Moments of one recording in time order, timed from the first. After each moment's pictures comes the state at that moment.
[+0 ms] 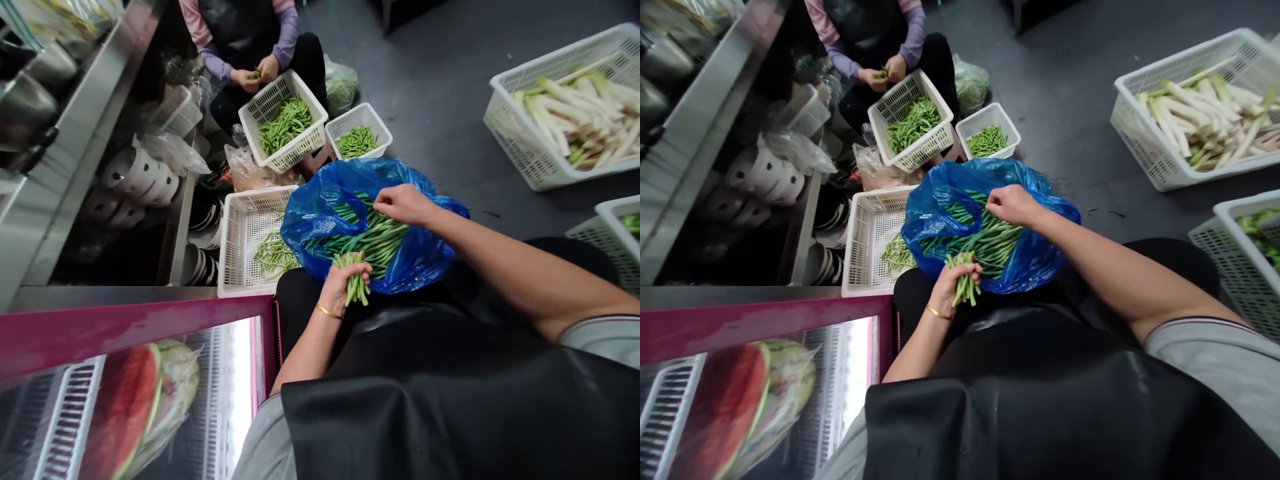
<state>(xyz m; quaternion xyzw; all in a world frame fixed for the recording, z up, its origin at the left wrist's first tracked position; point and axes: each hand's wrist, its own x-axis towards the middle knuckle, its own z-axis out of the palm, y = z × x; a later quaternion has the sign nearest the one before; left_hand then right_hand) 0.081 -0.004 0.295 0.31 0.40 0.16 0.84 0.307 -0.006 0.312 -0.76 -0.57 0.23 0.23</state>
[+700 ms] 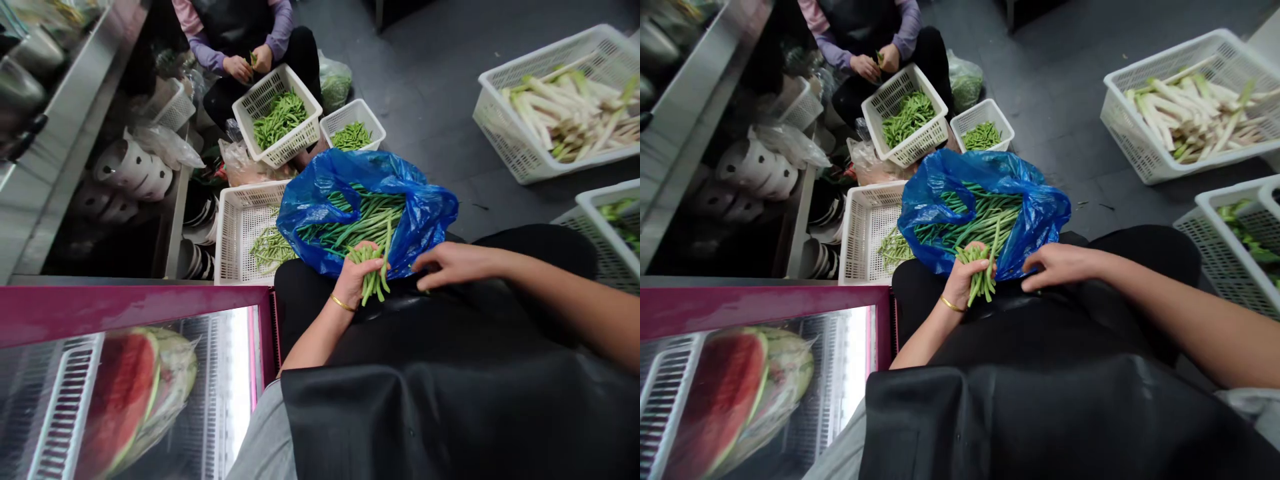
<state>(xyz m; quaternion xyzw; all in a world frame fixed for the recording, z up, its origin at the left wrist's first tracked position) 0.095 -0.041 0.305 0.36 0.32 0.16 0.86 0.285 -0.144 0.320 -0.62 -0.54 0.54 0.16</state>
